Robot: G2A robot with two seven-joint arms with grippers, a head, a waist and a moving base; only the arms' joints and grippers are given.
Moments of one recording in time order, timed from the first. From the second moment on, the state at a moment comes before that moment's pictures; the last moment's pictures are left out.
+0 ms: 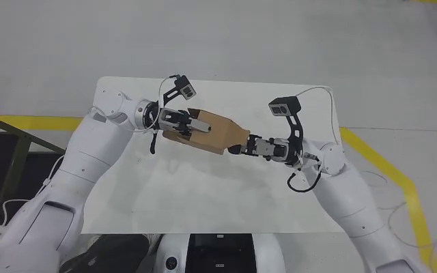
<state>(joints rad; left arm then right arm) 0.73 -0.99 -0.95 -1.23 -0.88 -0.22 -1.54 -1.05 -1.17 1.02 -1.55 0.71 -0.59 1.13</state>
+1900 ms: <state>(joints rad) 0.74 -0.95 -0.92 -1.28 -0.90 -0.16 -1.54 -1.17 -1.17 1.16 -1.71 -0.36 -0.60 0.56</state>
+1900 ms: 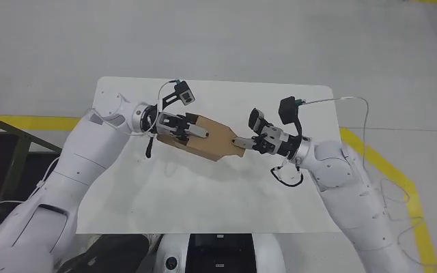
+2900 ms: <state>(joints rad) 0.71 -0.92 -0.85 -1.29 -1.03 -0.14 -1.54 -1.17 -1.17 1.11 -1.74 -0.45 -0.59 0.53</state>
